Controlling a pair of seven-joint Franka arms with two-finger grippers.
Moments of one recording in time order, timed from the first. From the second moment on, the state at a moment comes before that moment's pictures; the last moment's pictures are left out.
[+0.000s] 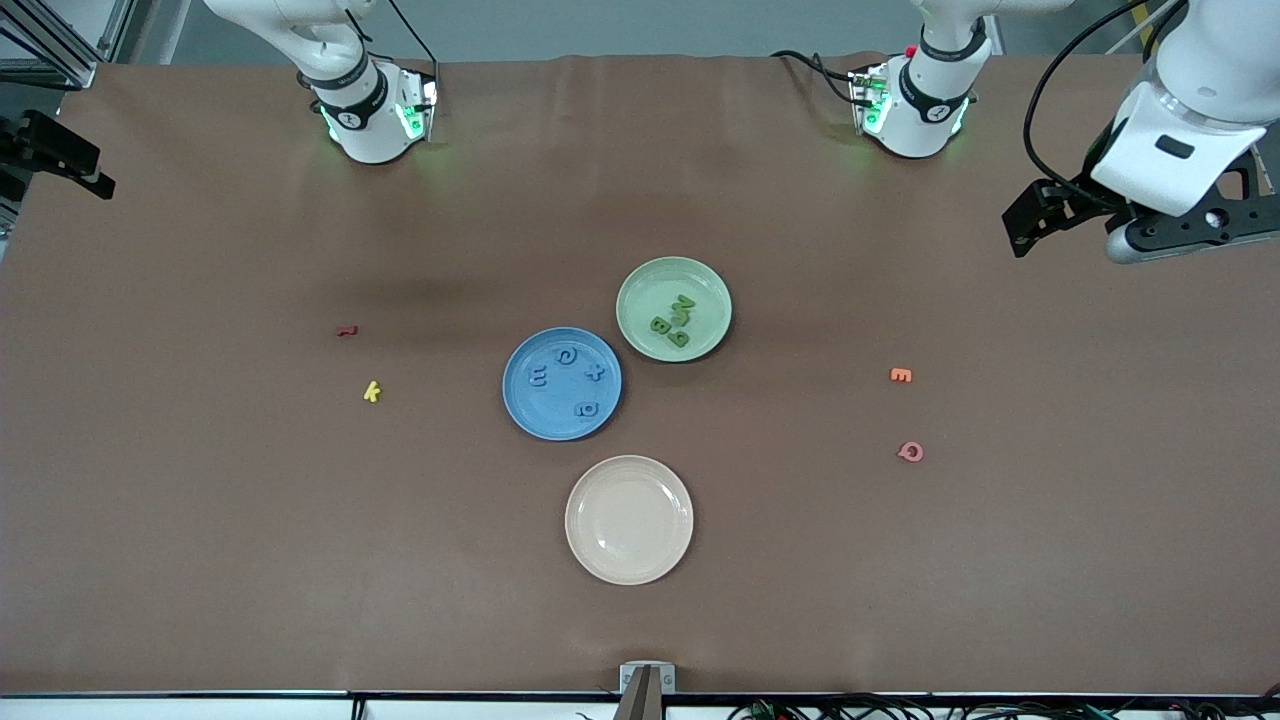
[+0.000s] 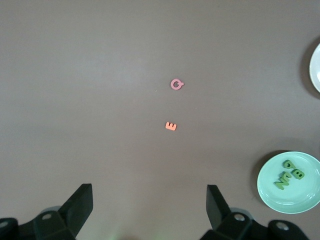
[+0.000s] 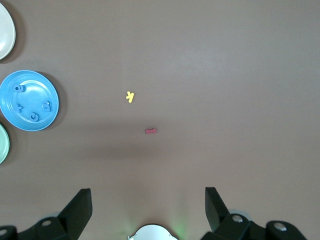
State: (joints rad) left arm -0.02 -0.01 -0.21 -1.53 0.08 1.52 -0.32; right arm -0.01 -0.15 -0.09 -1.62 0.01 1.42 -0.09
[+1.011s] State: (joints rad) left arm 0.04 -0.01 -0.21 -1.55 0.01 1.56 -0.17; right arm -0.01 -0.15 -0.09 -1.62 0.01 1.43 -0.12
